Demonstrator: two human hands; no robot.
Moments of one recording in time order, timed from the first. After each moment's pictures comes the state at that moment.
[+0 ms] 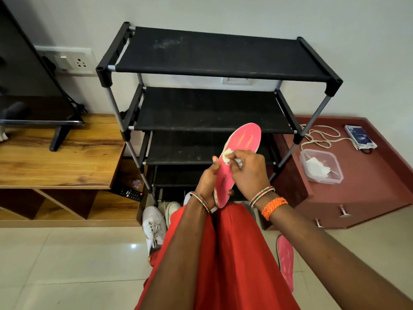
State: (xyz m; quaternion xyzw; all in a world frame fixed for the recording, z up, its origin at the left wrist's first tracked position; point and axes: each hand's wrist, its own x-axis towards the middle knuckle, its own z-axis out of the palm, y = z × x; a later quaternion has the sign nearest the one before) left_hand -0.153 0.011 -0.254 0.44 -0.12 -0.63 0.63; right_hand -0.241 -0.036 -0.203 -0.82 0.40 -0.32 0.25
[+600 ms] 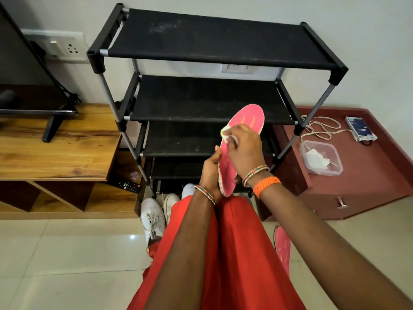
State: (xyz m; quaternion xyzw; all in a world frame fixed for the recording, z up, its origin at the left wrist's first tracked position) left_hand -0.164 0.004 -0.249 0.31 -0.05 -0.66 0.68; right_hand -0.222 -0.054 -0.196 -0.85 0.37 -0.31 0.19
